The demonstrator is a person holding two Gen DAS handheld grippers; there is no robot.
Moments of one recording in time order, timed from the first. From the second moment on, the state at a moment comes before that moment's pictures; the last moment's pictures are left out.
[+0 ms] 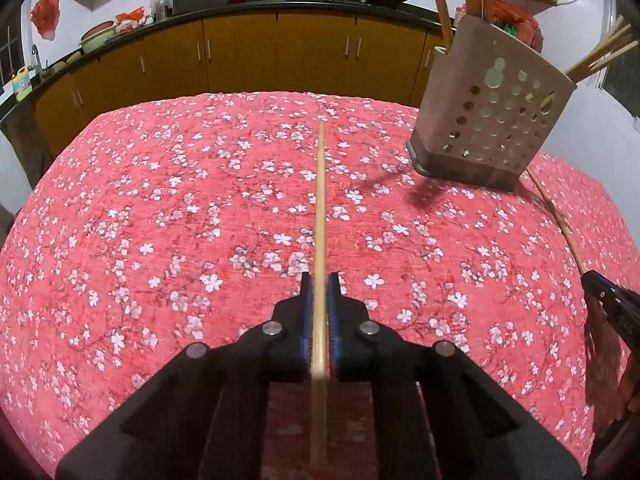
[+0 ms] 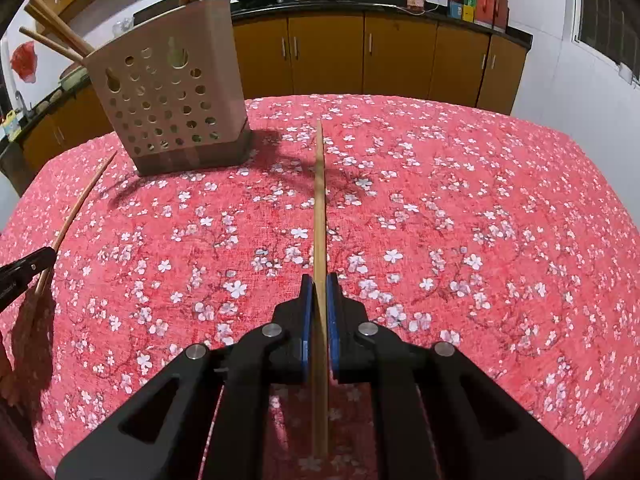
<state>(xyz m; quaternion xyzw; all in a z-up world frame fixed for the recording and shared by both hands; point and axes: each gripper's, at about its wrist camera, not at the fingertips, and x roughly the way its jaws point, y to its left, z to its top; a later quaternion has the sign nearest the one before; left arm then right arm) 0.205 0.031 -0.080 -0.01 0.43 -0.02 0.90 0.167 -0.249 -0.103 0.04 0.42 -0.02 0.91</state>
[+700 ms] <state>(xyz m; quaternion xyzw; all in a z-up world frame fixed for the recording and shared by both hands) 0.205 0.031 -0.081 -0.03 0.44 -0.02 0.90 0.167 -0.249 -0.104 0.04 0.42 -0.02 0.91</state>
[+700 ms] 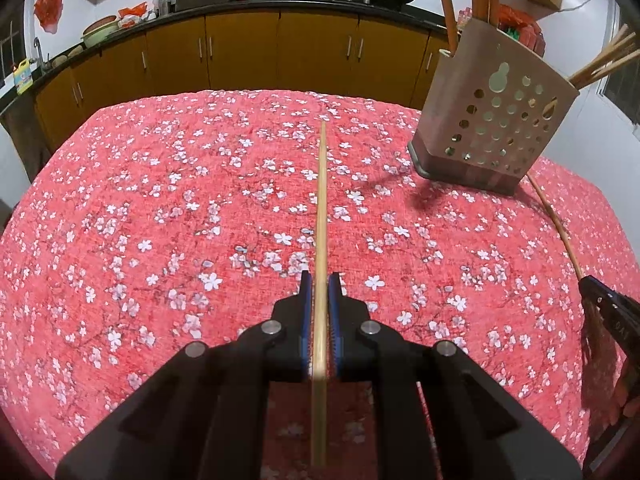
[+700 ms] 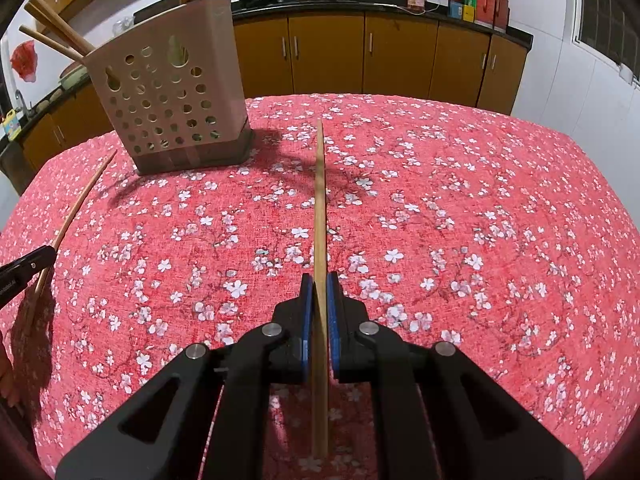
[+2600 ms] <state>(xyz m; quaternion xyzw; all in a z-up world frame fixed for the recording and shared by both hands) 0.154 0.028 0.074 -0.05 0.28 -0.10 0.95 0.103 -0.274 0.037 0.10 0.21 0.01 0.97</state>
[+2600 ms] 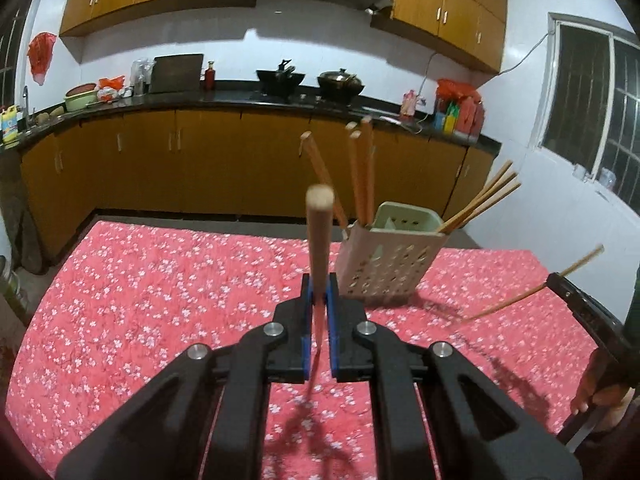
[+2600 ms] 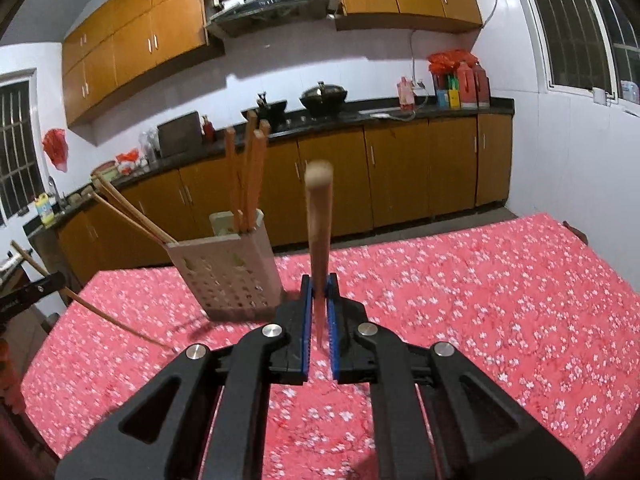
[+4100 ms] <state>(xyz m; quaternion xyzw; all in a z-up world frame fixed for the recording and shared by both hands) 0.250 -0.034 0.114 -0.06 0.23 -0.15 0.96 0.199 -0.216 0.084 0.10 0.14 0.07 0.98</state>
